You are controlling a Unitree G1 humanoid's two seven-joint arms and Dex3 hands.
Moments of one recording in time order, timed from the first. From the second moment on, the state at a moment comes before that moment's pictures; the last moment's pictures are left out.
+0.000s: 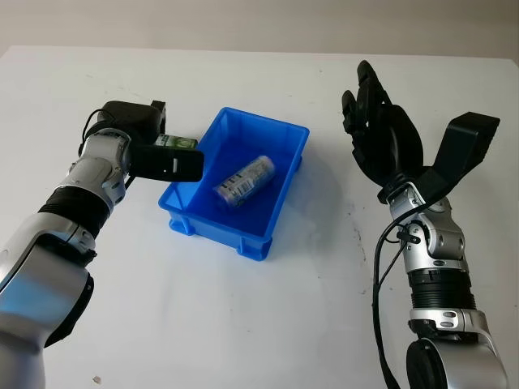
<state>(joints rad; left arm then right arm) -1.07 0.55 -0.57 0.95 0.87 0.18 -0.16 -0.61 -0.22 -0.19 0.30 0.31 0.19 0.29</state>
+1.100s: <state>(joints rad) -1.13 0.70 -0.46 1.00 0.82 0.12 0.02 -0.62 -0.21 -0.21 0.32 0.33 0.19 0.31</state>
